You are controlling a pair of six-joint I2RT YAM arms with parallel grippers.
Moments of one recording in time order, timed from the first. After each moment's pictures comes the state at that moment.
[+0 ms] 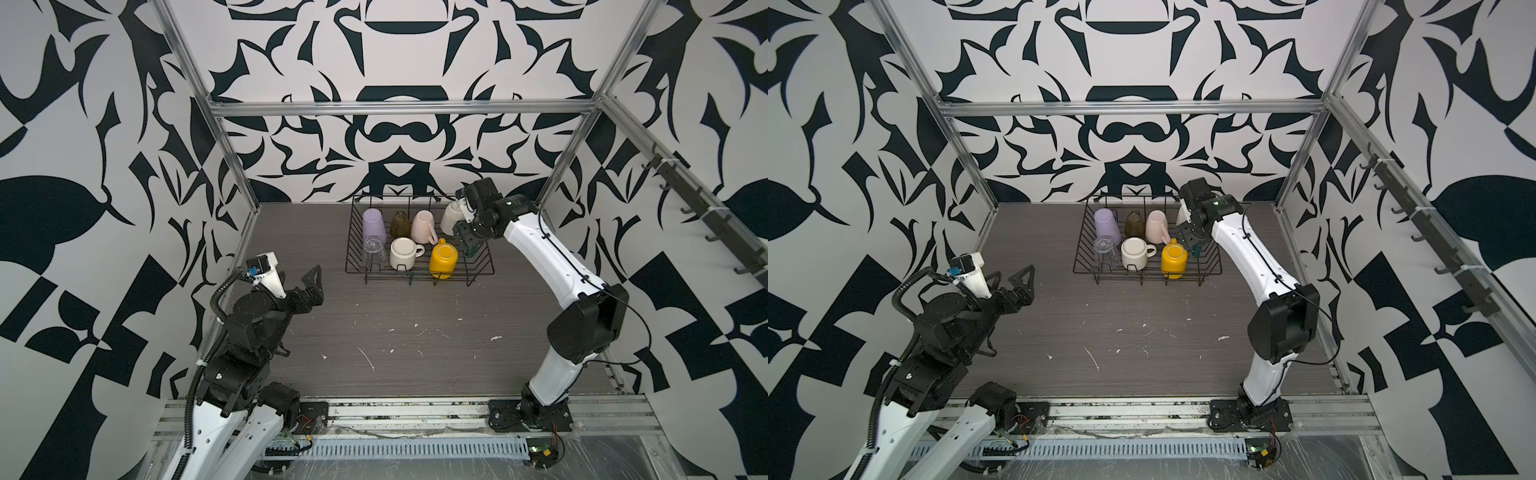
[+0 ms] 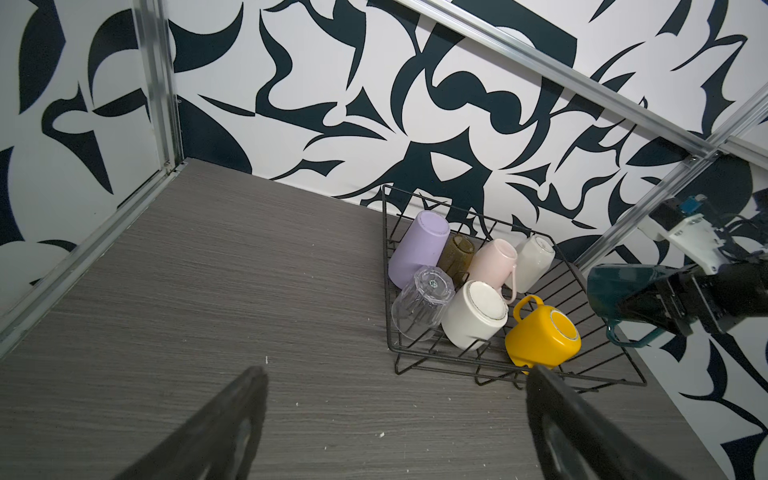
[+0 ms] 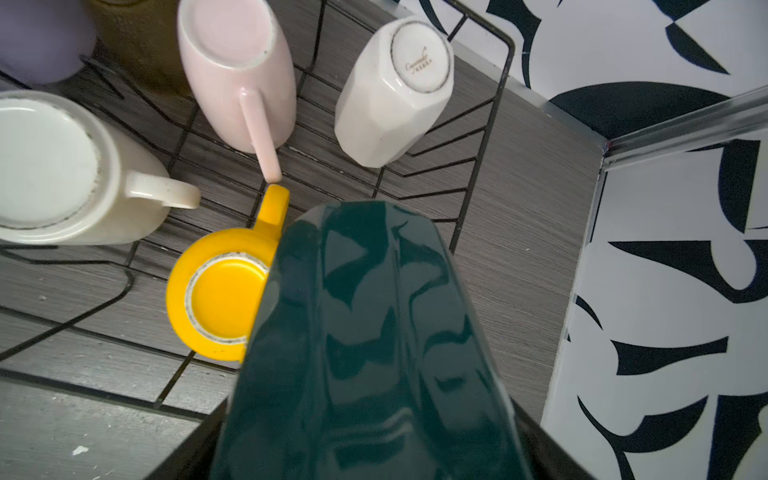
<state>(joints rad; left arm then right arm) -0.40 0.48 0.75 -0.47 -0.19 -0.41 0.35 1.77 1.79 -1.07 0.24 -0.10</state>
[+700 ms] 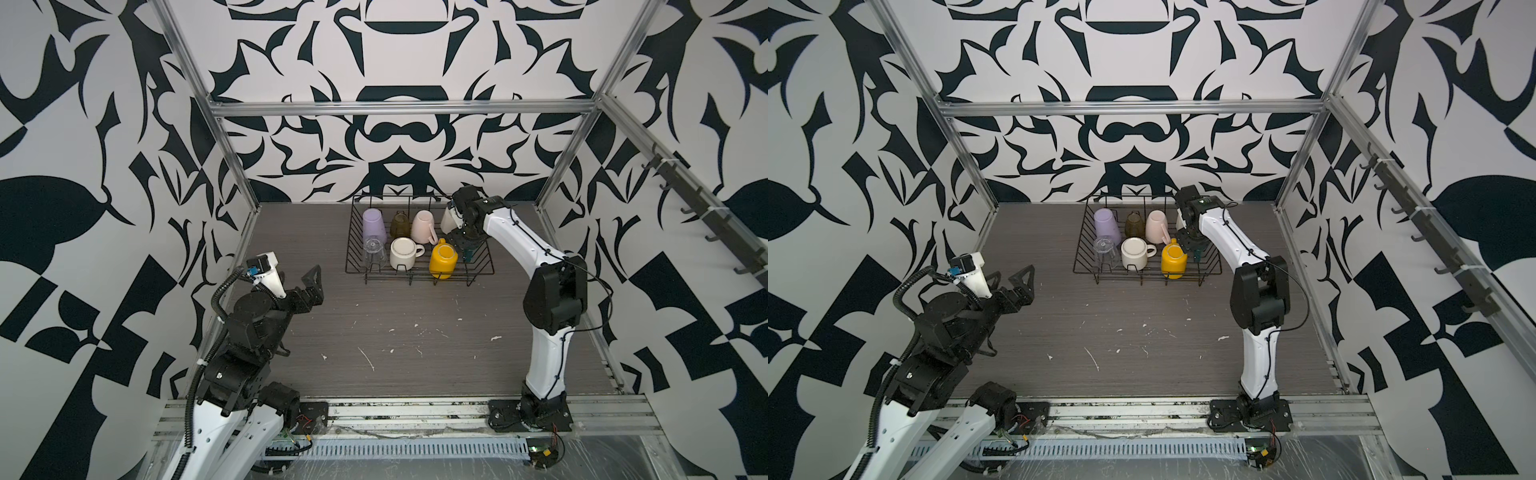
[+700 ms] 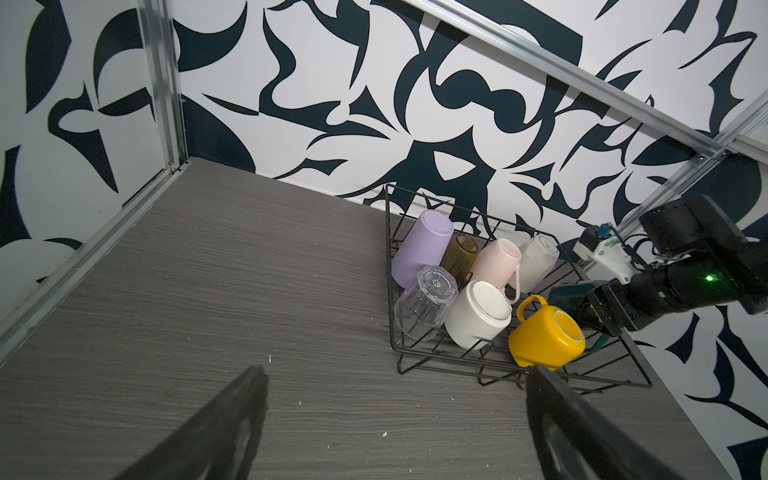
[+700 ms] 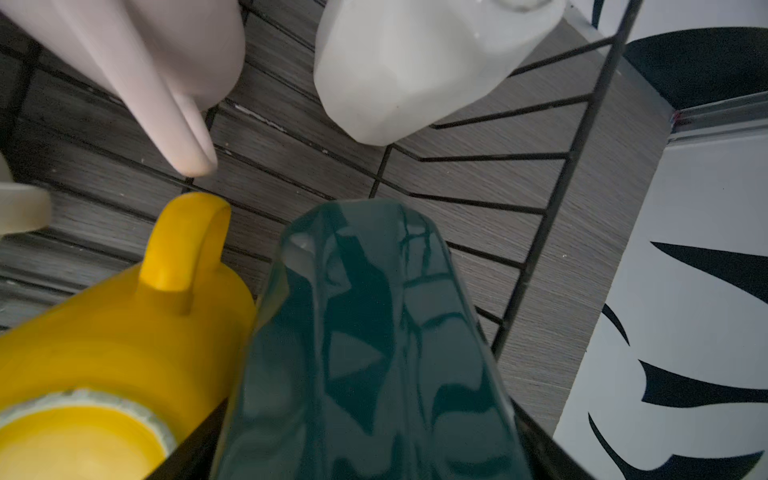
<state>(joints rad) -0.40 0.48 0.75 -0.47 -0.20 -0.41 0.31 2.02 1.85 -1.04 0.26 -0.14</state>
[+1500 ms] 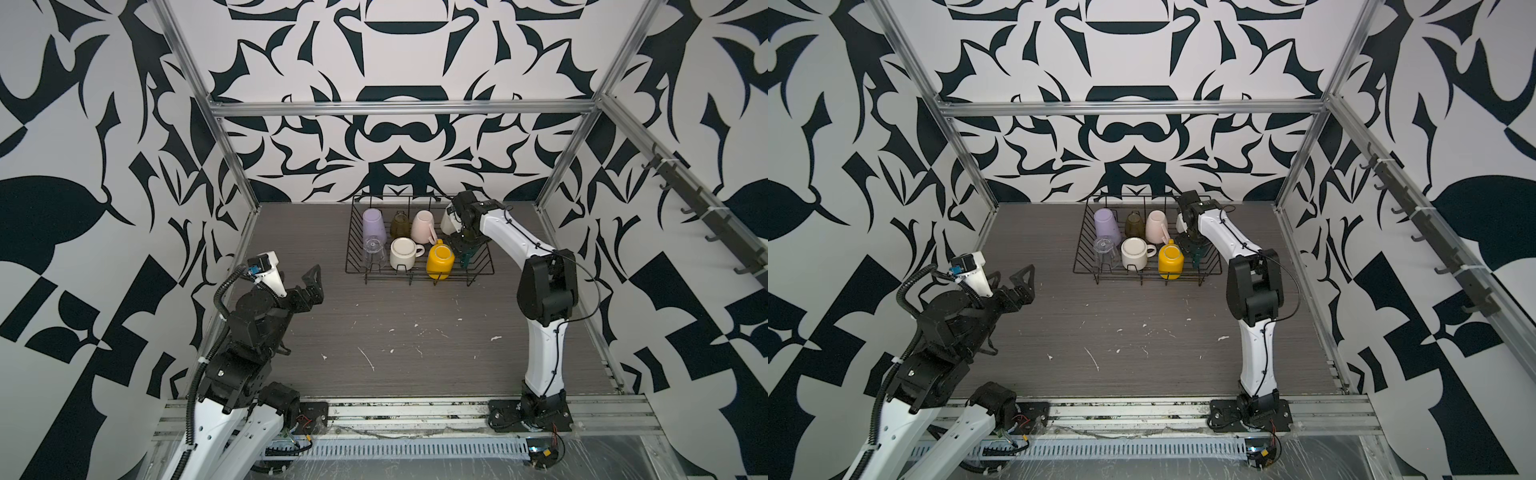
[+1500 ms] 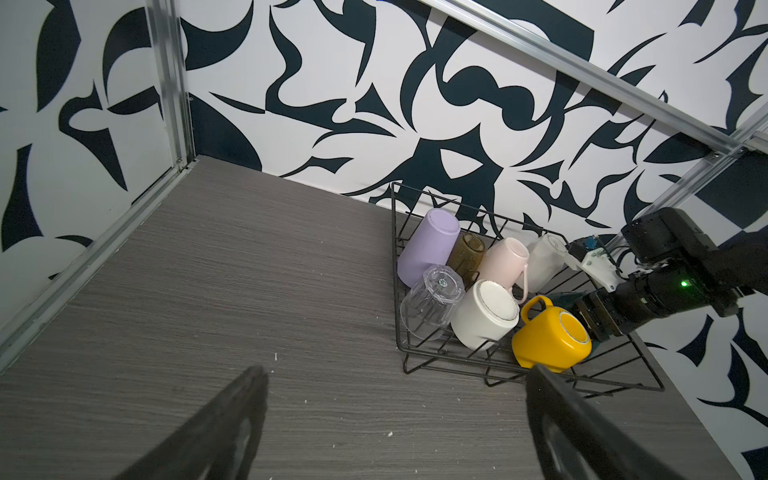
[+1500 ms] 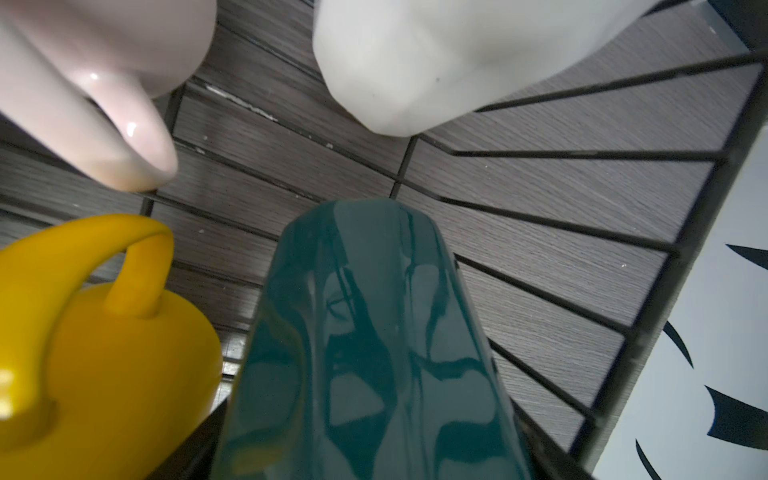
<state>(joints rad) -0.40 0.50 0.75 -0.47 -0.21 -0.41 0.29 2.10 1.85 -1.01 0.21 -0.13</state>
